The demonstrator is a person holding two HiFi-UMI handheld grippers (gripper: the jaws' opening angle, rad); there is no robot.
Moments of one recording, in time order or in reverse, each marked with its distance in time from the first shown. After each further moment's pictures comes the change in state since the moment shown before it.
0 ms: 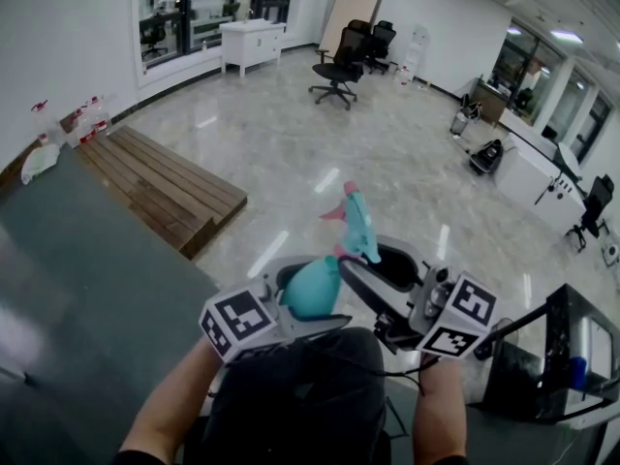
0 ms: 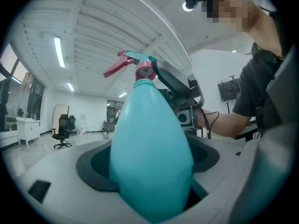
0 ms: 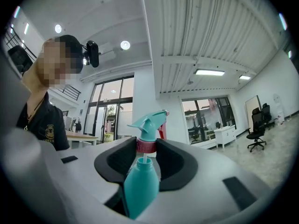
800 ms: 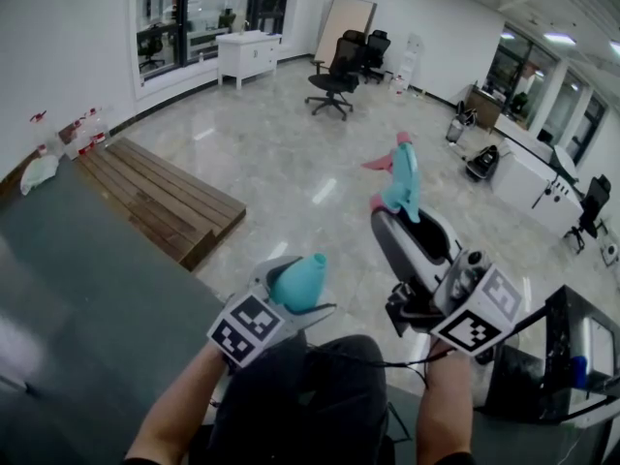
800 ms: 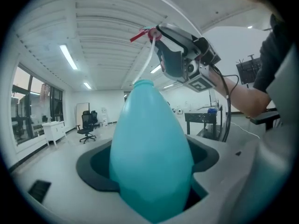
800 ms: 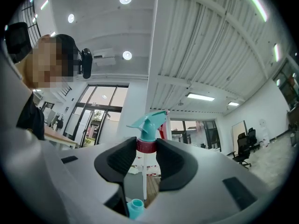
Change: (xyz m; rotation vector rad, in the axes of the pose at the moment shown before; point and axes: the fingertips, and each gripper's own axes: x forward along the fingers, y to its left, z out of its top) left arm -0.007 0.046 -0.037 0.031 0.172 0.245; right arm -0.009 -0.017 0.083 -0.120 -0.200 -0.179
